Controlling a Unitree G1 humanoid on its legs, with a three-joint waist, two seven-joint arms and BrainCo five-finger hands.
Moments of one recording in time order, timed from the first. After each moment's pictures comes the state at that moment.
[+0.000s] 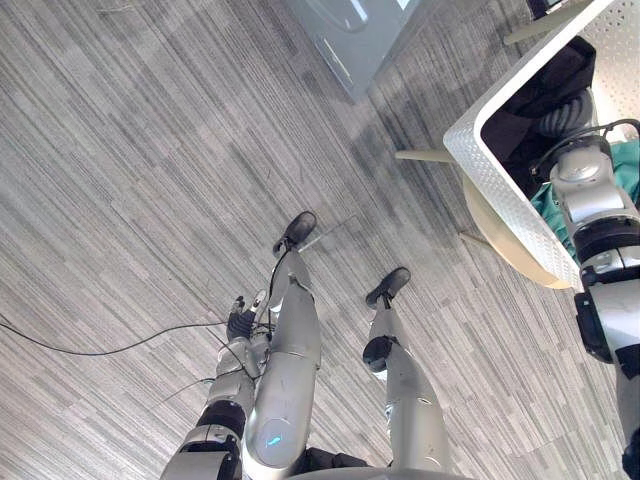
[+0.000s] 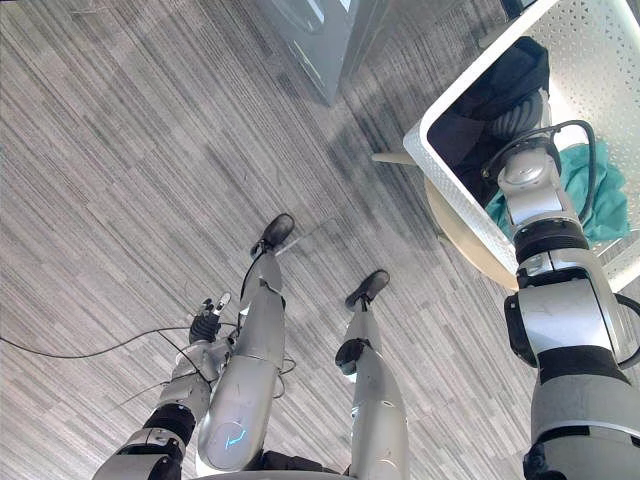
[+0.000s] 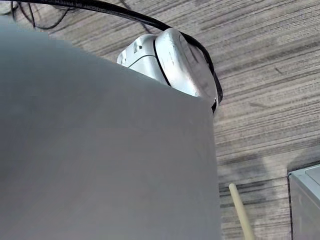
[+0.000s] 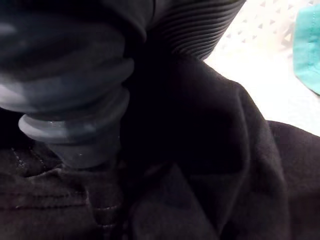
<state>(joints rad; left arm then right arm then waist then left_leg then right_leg) -0.26 0.06 0.10 0.85 -0.34 -0.13 0.20 -1.14 -0.68 0.29 1.07 -0.02 -0.02 -0.22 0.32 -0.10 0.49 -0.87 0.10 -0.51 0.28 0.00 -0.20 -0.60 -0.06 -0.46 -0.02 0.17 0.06</state>
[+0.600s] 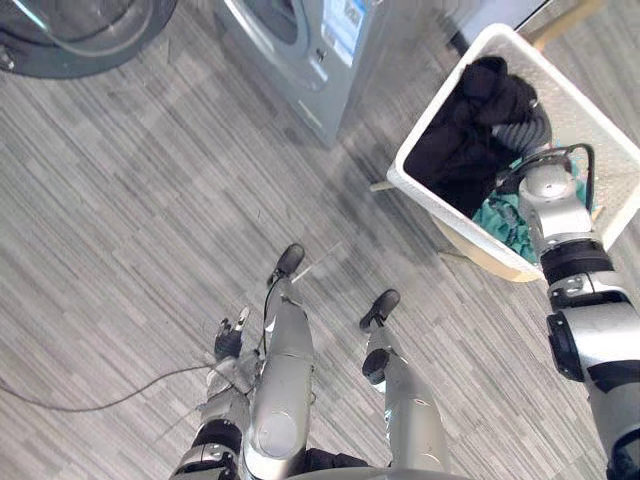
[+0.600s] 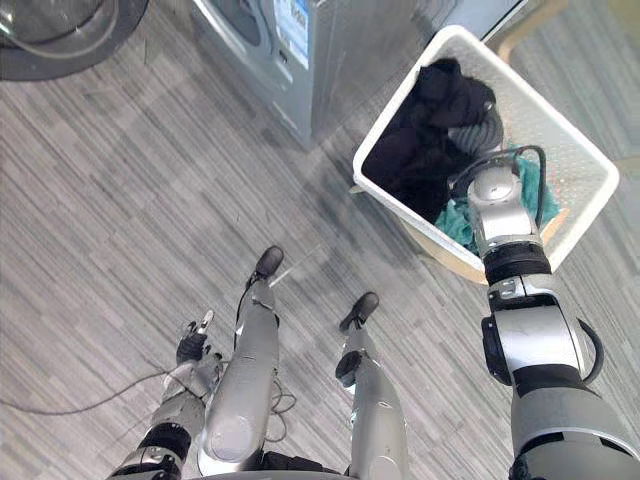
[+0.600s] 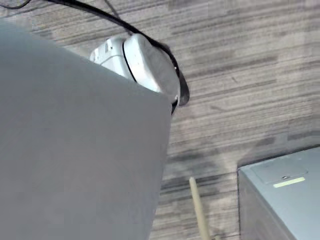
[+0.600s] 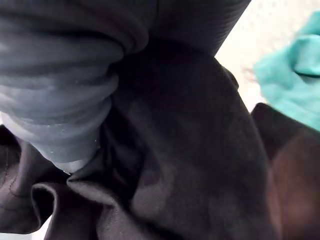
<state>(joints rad) -0.15 0.04 0.25 0.86 -0.48 -0.14 0.19 -0.98 -0.58 0.08 0.74 0.13 0.01 -0.17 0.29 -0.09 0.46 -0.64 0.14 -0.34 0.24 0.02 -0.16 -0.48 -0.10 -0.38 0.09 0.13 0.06</state>
